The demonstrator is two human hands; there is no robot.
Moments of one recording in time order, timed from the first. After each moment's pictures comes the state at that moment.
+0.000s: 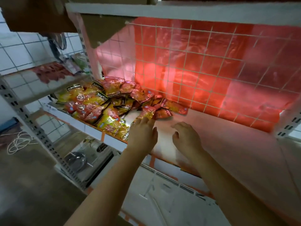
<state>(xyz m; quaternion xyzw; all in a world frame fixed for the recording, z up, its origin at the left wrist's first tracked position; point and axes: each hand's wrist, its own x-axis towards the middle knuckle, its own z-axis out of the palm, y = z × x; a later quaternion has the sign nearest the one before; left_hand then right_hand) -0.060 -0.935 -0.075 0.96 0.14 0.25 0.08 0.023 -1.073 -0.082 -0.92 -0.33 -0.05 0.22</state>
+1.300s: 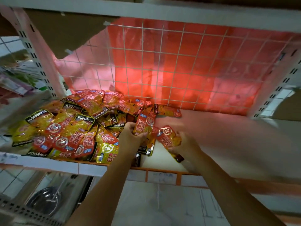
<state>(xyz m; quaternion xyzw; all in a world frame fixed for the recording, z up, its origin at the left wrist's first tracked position) -0.009 -0.821 -0.099 0.79 0.12 0.14 0.59 0.012 -1.011 -0.090 -0.93 -0.02 0.10 0.35</state>
